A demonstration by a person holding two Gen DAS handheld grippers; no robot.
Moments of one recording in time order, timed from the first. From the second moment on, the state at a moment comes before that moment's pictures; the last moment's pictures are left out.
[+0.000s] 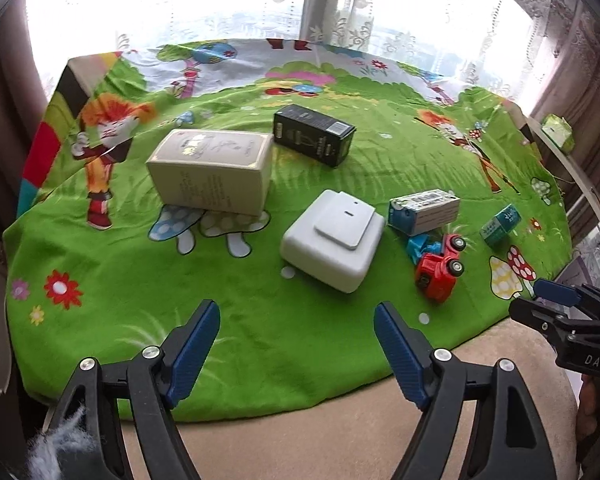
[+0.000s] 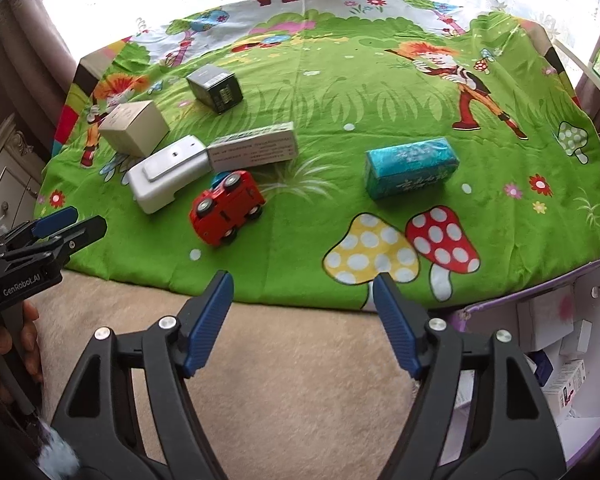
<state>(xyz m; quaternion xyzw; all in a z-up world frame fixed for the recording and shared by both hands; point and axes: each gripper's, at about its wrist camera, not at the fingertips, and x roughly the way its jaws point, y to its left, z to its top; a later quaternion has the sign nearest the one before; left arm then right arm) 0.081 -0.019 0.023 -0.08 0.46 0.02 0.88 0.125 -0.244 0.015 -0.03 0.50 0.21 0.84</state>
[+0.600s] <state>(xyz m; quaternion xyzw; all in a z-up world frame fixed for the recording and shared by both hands) 0.147 -0.043 0.002 0.00 0.49 -0.06 0.87 0.205 -0.275 0.003 -0.09 0.48 0.17 0.85</state>
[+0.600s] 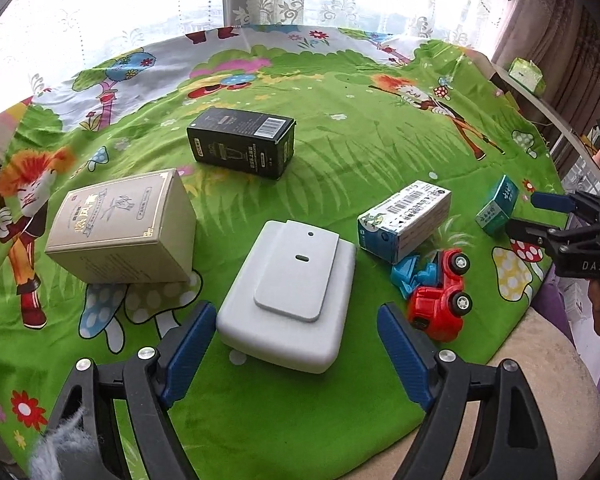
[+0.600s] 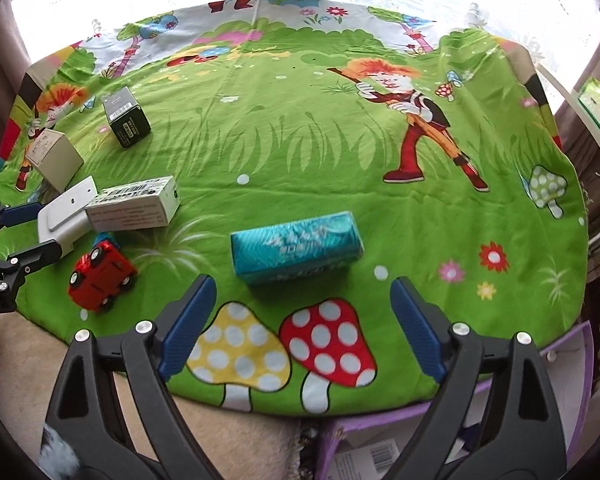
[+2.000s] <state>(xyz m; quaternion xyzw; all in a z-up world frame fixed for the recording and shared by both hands) 0.101 -0.046 0.022 -0.01 0.46 0.04 0.88 0.161 -0.277 0.007 -0.06 0.47 0.17 0.86</state>
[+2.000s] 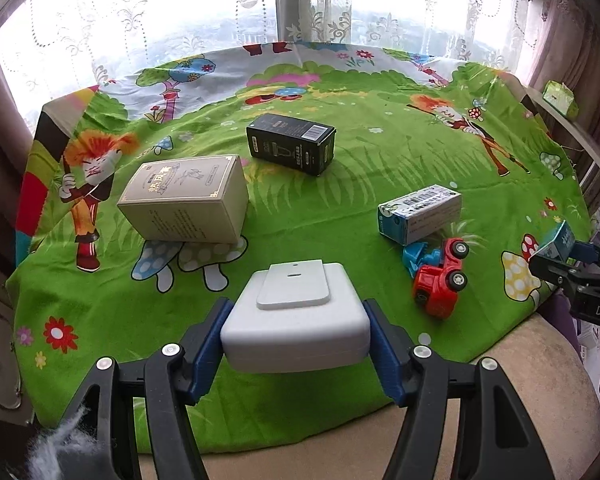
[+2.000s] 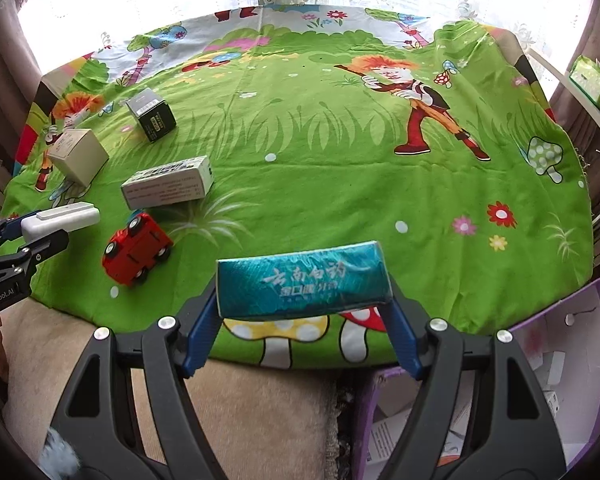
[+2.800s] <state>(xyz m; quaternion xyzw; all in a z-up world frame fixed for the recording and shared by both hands) 0.053 -0.107 0.056 -0.03 0.43 -0.02 0.90 0.106 -0.322 0.031 -0.04 0.46 0.16 0.87</state>
